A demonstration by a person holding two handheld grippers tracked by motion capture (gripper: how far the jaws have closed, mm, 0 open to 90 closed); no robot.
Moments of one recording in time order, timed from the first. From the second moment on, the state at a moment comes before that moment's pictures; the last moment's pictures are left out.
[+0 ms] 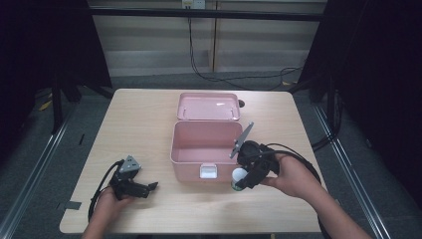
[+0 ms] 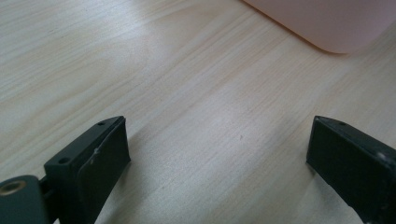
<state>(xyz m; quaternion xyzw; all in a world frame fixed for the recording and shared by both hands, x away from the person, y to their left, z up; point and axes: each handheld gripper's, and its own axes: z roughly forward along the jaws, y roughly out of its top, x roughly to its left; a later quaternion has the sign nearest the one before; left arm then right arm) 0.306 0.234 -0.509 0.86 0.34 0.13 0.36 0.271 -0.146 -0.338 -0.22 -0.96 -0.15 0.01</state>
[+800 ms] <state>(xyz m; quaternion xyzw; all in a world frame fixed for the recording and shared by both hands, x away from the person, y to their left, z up) 0.306 0.234 -0.509 0.85 0.35 0.13 0.37 0.313 -0.124 -0.280 -0.23 -0.96 -0.16 0.00</state>
